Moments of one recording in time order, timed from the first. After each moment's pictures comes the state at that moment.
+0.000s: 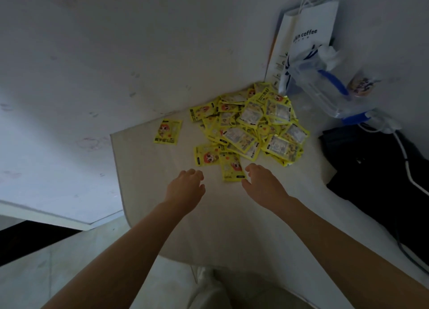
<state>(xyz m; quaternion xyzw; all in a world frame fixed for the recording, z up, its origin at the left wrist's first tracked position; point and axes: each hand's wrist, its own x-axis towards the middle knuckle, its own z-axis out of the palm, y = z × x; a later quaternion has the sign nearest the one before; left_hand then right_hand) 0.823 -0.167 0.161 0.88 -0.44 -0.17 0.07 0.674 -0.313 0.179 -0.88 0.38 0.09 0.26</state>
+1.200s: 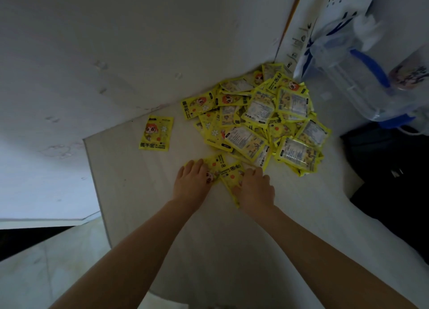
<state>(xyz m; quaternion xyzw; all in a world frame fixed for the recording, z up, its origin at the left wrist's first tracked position) 0.883 -0.240 0.079 0.86 -0.48 -0.17 0.01 0.751 -0.338 0.106 -0.84 0.49 0.15 0.19</state>
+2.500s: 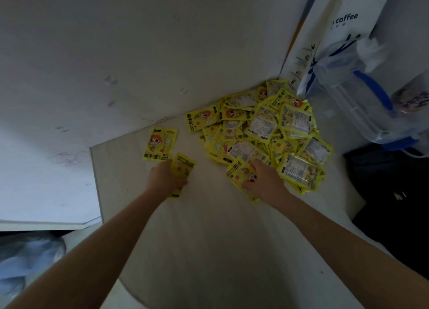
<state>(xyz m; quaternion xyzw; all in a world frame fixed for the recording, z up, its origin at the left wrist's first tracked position) 0.954 -0.239 0.118 0.92 -0.19 -0.29 0.18 0.762 -0.401 0.142 -0.81 0.44 0.11 0.37</state>
